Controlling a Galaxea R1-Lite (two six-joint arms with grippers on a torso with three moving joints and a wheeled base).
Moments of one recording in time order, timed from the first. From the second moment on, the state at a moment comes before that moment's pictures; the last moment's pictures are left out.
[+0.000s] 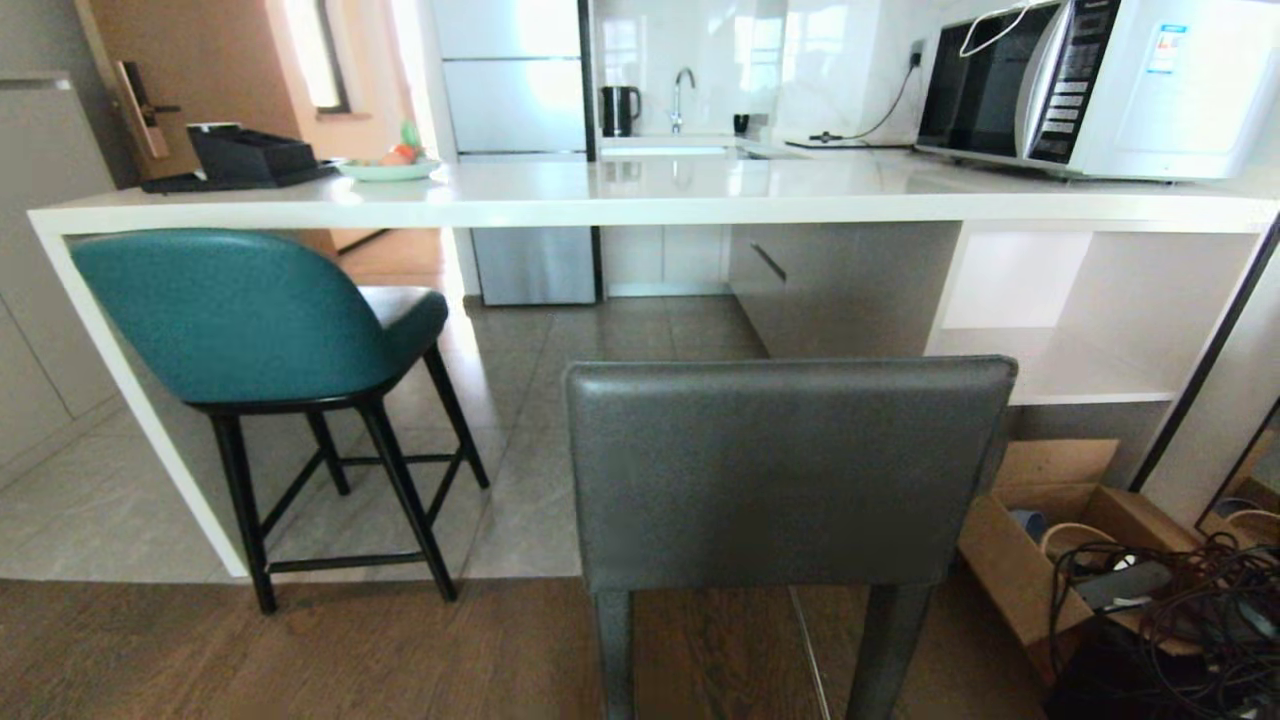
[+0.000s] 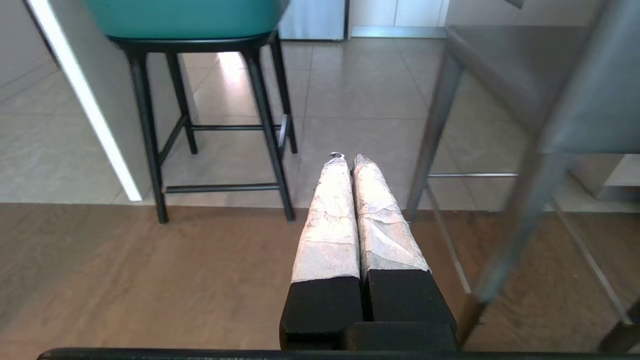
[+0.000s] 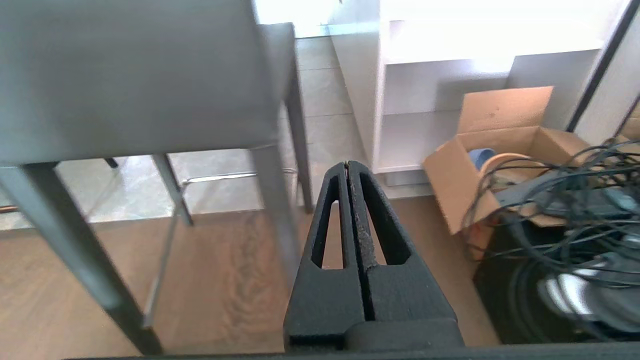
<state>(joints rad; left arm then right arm) 0.00 0.00 0.00 -0.01 0.01 0.00 0.00 0.00 0.00 -0.01 0.00 0.02</state>
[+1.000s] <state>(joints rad) 0.00 0.00 0.00 -0.01 0.01 0.00 0.00 0.00 0.00 -0.01 0.00 0.02</state>
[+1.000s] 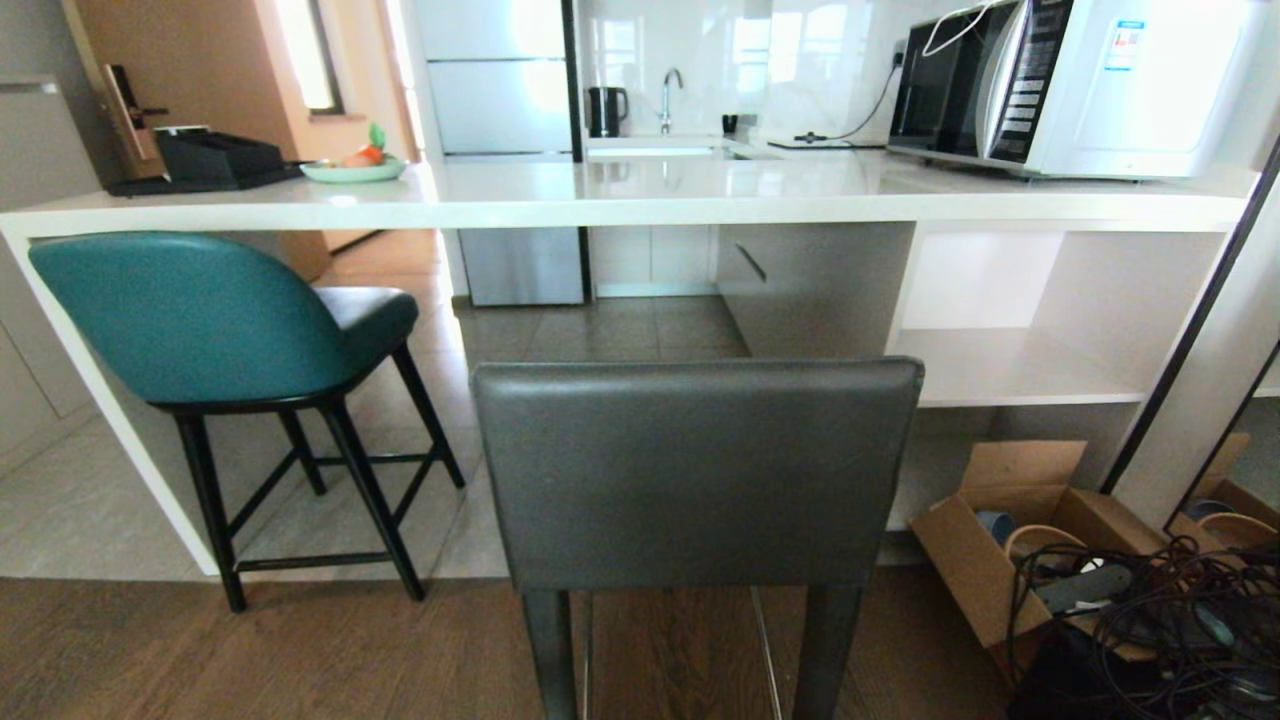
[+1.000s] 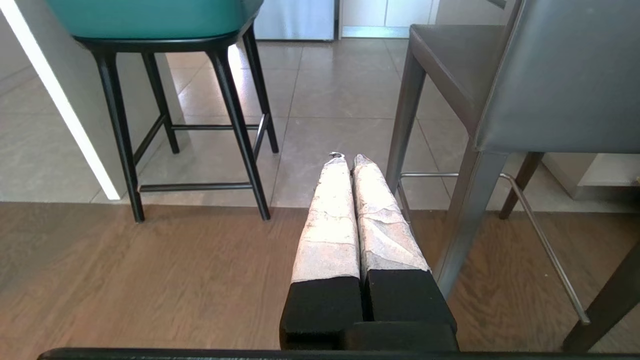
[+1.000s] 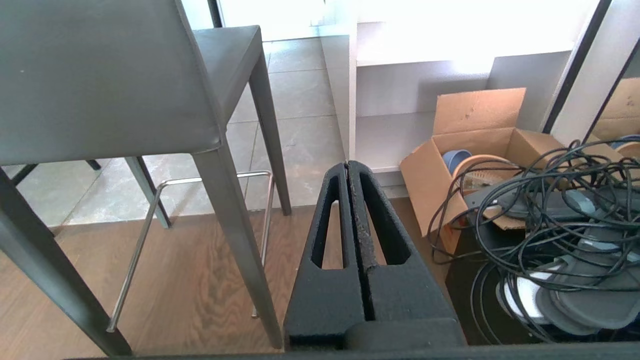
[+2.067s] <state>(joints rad) 0.00 0.00 0.00 -0.01 0.01 0.00 0.00 0.00 0.00 -0.01 0.00 0.02</state>
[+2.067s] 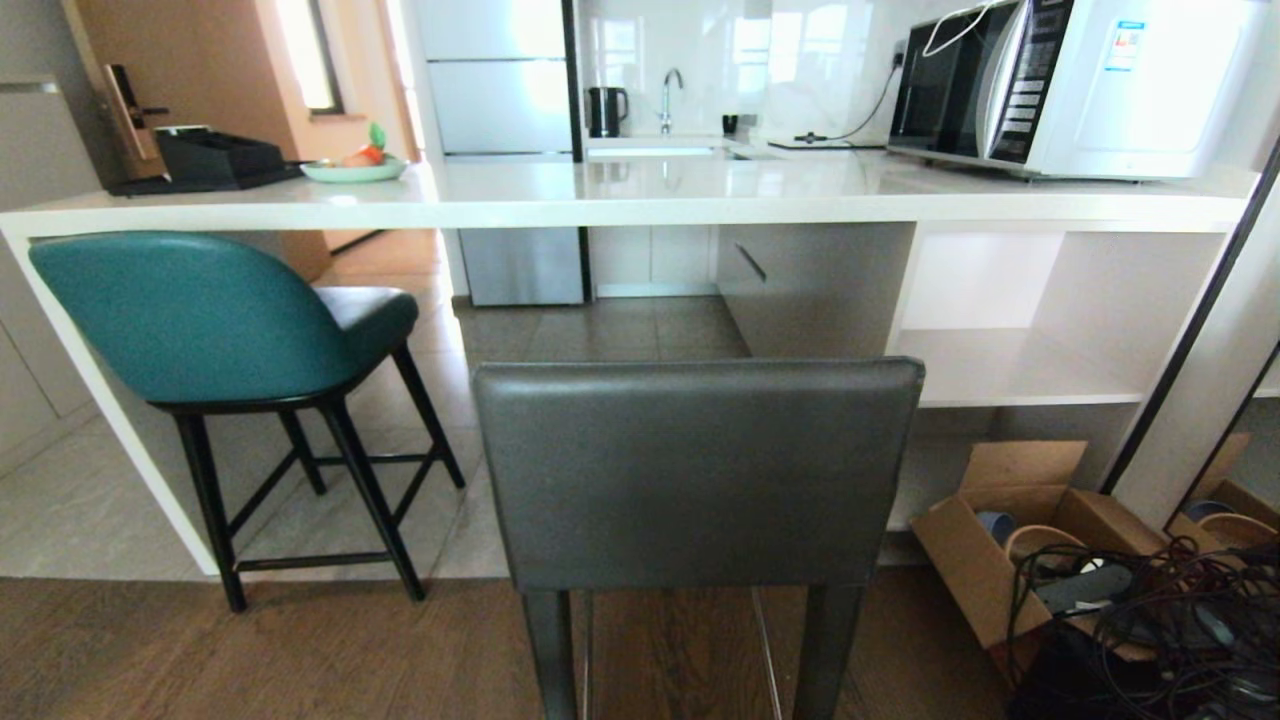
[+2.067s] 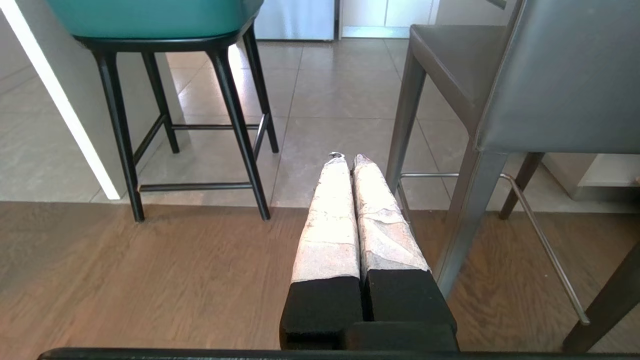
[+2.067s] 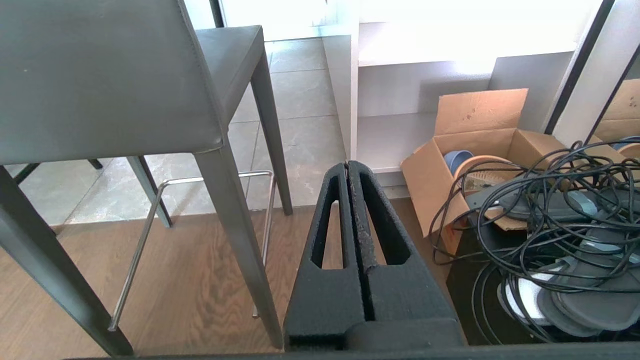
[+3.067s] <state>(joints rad) 0.00 0.00 0.00 -0.01 0.01 0.00 0.00 0.00 0.00 -0.01 0.00 0.02</state>
